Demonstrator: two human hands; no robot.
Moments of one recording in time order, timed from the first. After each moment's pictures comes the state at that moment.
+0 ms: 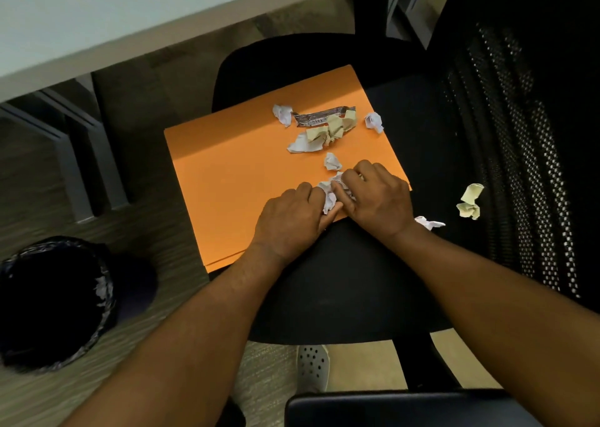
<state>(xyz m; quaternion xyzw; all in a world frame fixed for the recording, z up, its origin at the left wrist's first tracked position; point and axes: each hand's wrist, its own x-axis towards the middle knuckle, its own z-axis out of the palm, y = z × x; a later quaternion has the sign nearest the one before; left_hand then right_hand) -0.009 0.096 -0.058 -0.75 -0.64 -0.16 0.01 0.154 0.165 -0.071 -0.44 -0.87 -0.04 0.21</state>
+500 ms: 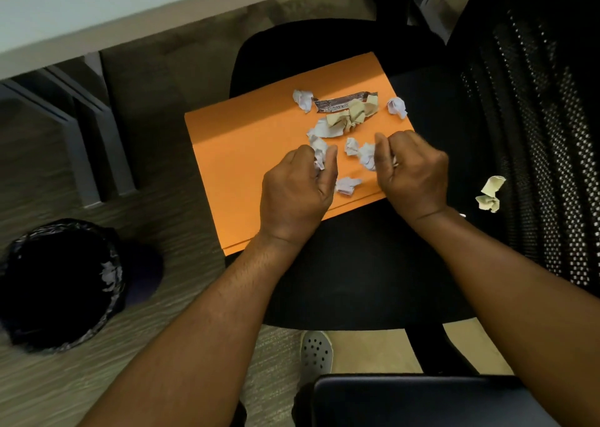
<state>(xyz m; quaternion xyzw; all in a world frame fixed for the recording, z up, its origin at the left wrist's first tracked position) -0.020 0.096 -0.022 -0.59 -0.69 -0.41 -0.01 0.148 0.170 -0.037 -0.47 -0.81 0.02 0.34</state>
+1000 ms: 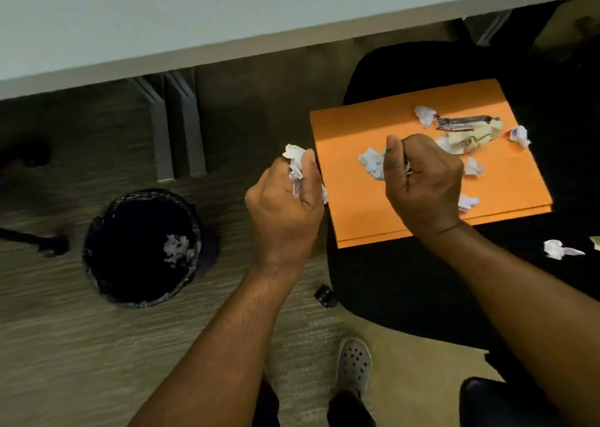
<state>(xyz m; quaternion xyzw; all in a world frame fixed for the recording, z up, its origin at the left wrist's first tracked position) -0.159 0.002 0.021 -0.42 -0.75 -0.50 -0.02 -0.015 0.110 0.005 -0.39 -0.82 0.09 0.40</state>
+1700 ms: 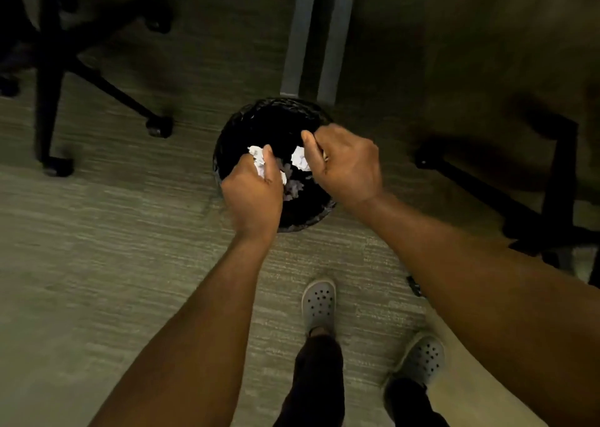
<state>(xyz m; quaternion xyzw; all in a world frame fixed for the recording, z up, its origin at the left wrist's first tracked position) -0.432 -0.223 -0.143 -0.15 -0.94 -0.30 0.04 -0.363 -0.095 -0.139 -0.22 -0.90 0.26 0.26</state>
